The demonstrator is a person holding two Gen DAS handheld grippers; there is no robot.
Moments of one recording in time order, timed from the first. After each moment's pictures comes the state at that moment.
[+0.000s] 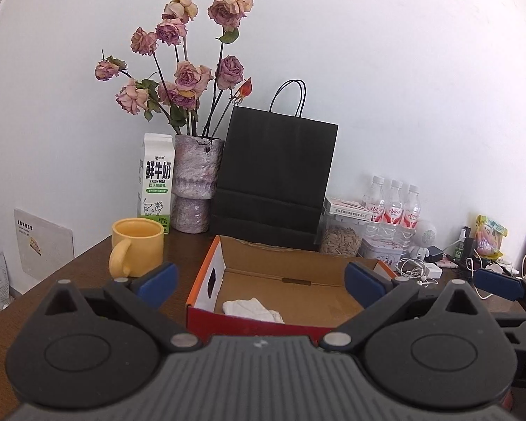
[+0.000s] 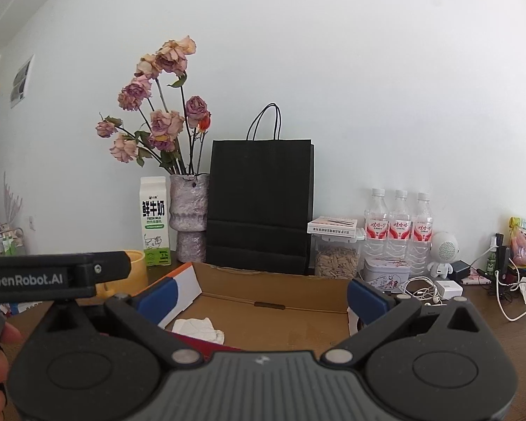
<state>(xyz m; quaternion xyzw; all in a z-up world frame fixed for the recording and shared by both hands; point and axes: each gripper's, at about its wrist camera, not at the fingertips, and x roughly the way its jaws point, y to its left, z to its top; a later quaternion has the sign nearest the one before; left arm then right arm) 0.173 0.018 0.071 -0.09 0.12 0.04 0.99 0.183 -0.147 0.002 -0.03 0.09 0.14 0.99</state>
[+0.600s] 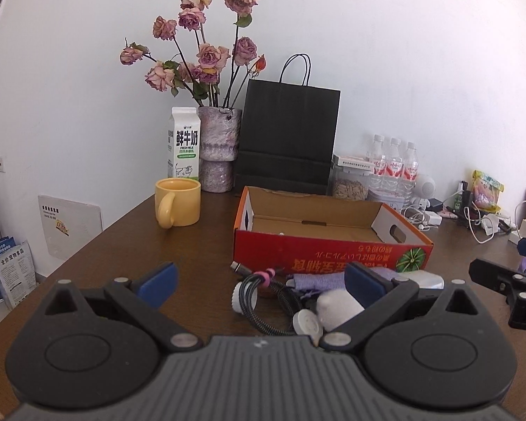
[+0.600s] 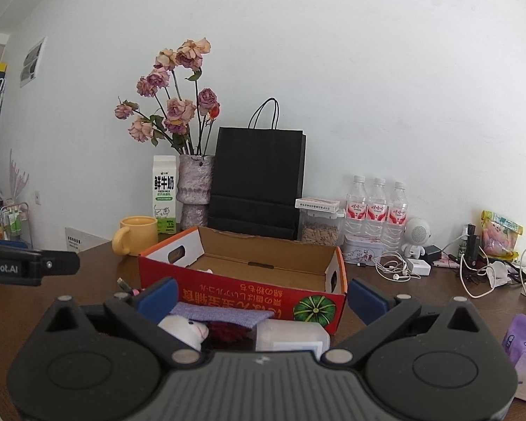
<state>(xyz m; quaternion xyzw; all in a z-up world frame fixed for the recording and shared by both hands) 0.073 0.039 0.043 -0.06 0.17 0.05 0.98 0.073 -0.184 -0.015 -0.06 0.12 0.13 0.98</state>
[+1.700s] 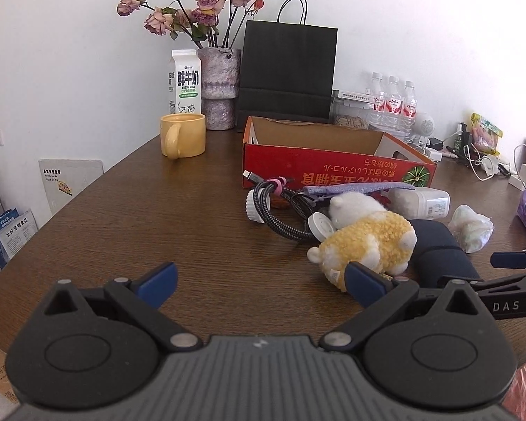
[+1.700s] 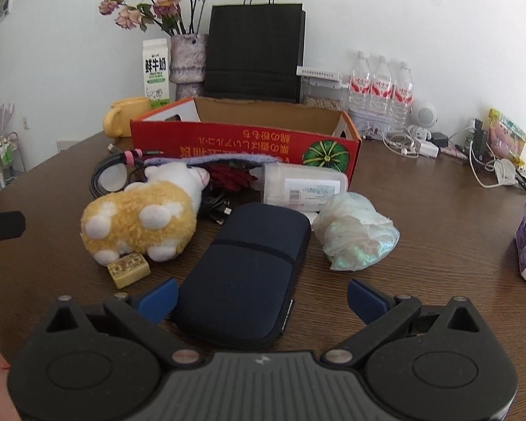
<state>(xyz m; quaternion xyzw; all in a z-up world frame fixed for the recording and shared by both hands) 0.046 0.044 -0.005 -0.04 0.25 0.04 0.97 0.097 -0.169 -0.097 -0.04 0.32 0.12 0.94</state>
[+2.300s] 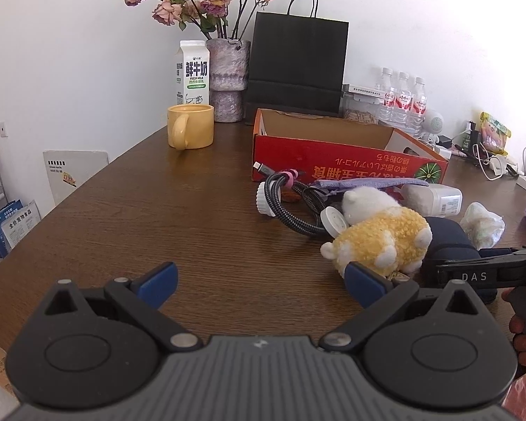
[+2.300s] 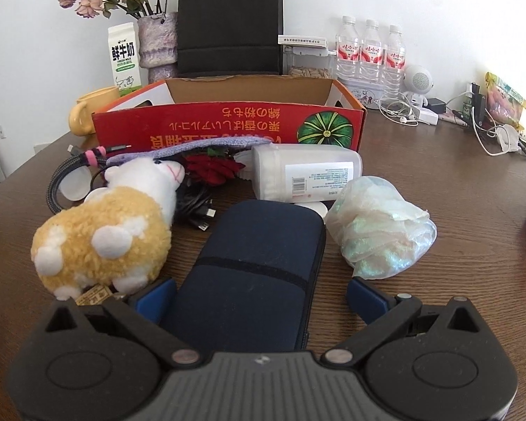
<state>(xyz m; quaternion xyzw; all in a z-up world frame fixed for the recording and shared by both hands) 0.053 0.050 -0.013 -0.05 0.26 0.05 0.96 0.140 -0.157 -0.114 -0.03 0.34 0.09 0.94</state>
